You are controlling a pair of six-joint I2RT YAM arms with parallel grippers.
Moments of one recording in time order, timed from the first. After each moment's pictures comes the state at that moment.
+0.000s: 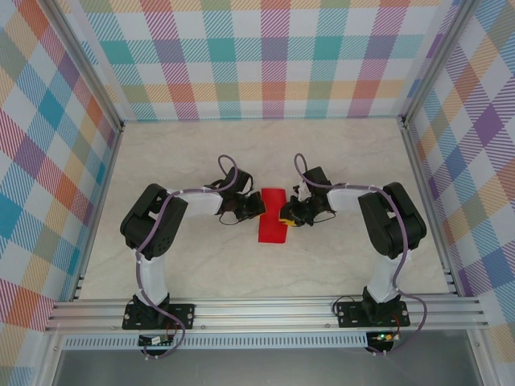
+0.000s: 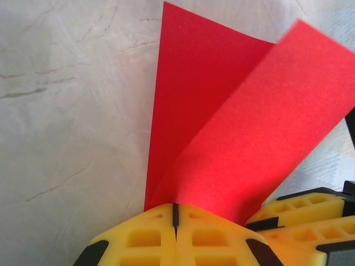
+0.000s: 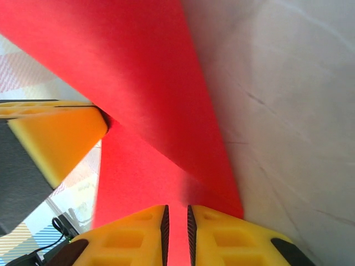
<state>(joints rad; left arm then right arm) -0.57 1.94 1.08 -0.11 0.41 -0.83 0.42 1.86 0.95 -0.25 -0.68 0.70</state>
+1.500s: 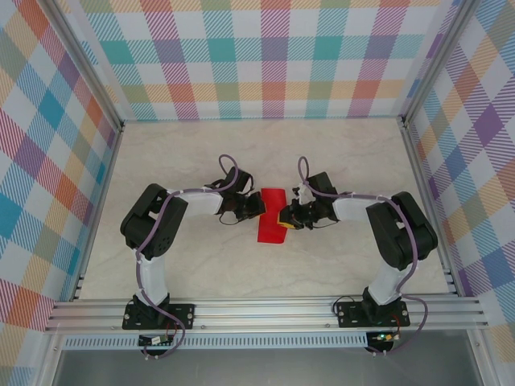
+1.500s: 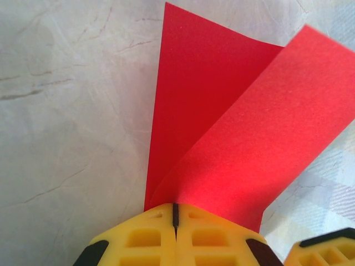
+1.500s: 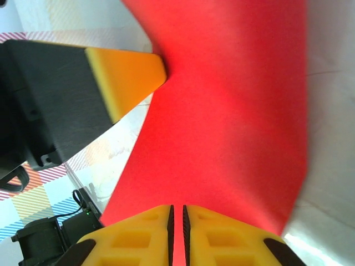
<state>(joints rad) -0.57 1.94 1.08 -0.12 0.41 -0.81 0.45 1.74 0.82 -0.11 -0.77 0.71</state>
